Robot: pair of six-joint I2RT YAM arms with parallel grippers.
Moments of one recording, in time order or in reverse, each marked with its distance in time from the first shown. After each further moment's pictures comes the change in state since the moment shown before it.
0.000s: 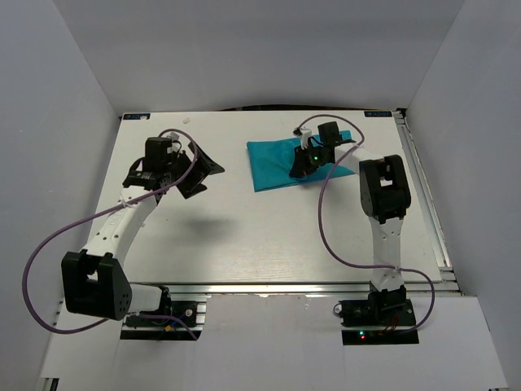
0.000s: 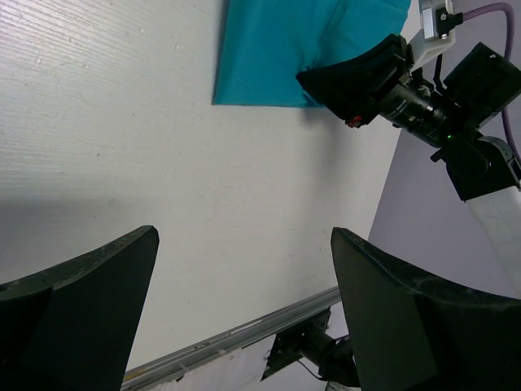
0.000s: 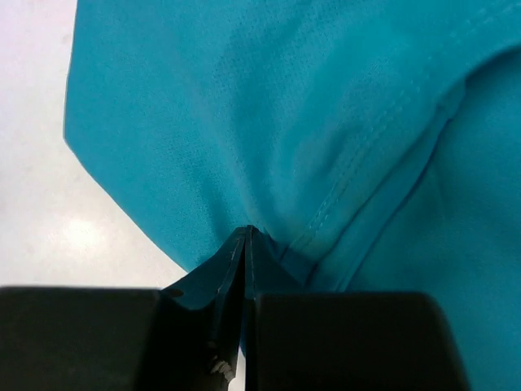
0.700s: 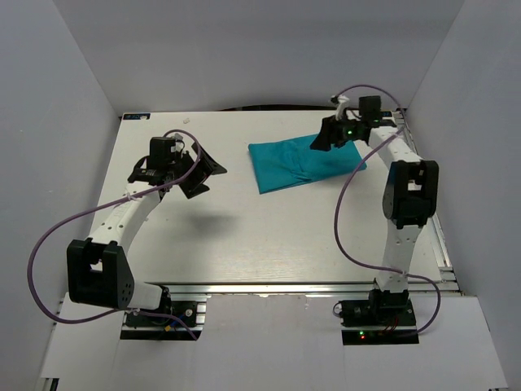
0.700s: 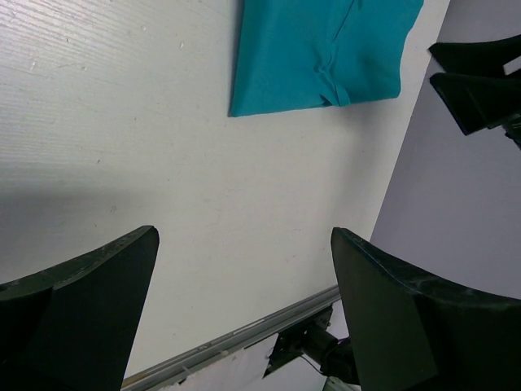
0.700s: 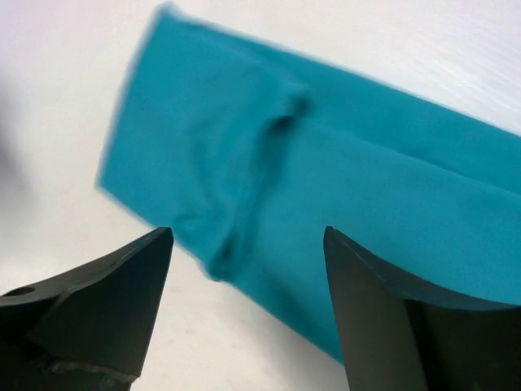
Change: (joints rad) left arm 0.000 0.070 0.000 0.034 0.026 0.006; right arm -0.181 -0.135 0.095 -0.090 -0.143 -0.026
